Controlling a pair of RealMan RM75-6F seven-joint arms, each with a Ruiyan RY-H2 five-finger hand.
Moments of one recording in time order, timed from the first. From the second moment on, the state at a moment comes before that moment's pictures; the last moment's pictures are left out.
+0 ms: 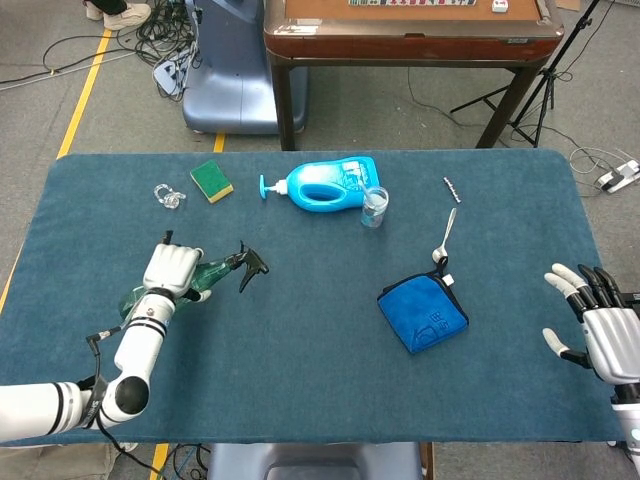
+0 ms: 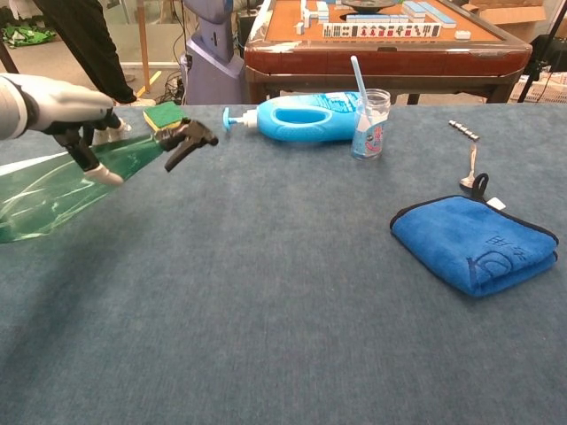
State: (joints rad) left arm -1.01 -1.29 -0.12 -1.76 0.36 1.09 0.88; right arm 0.11 -1.00 0.06 -1.63 -1.54 1.46 0.11
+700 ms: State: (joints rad) left arm -0.72 -1.33 -0.33 -1.68 1.09 1.00 -0.23; right arm 0.10 -0.99 0.06 -1.65 -1.53 1.47 0.10
